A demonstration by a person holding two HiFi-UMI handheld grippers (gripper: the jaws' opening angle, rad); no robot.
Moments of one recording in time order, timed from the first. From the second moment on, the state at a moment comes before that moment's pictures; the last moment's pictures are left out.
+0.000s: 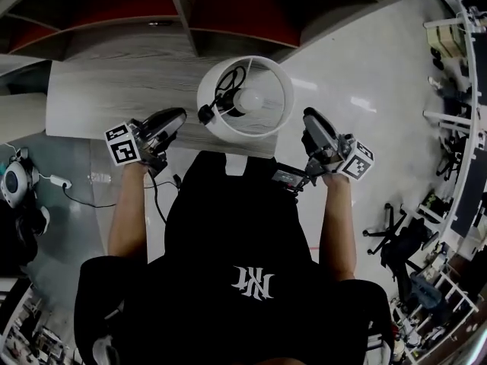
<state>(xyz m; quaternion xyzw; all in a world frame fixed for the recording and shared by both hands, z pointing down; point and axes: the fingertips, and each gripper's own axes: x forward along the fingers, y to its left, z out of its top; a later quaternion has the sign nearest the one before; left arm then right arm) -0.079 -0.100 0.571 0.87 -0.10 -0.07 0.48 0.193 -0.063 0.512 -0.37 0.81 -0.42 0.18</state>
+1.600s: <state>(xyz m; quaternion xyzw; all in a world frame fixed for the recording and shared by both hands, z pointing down) -0.039 -0.111 0.590 0.77 -0.06 -0.15 0.62 0.171 -0.091 0.594 -0.14 0.74 -0.63 0.21</state>
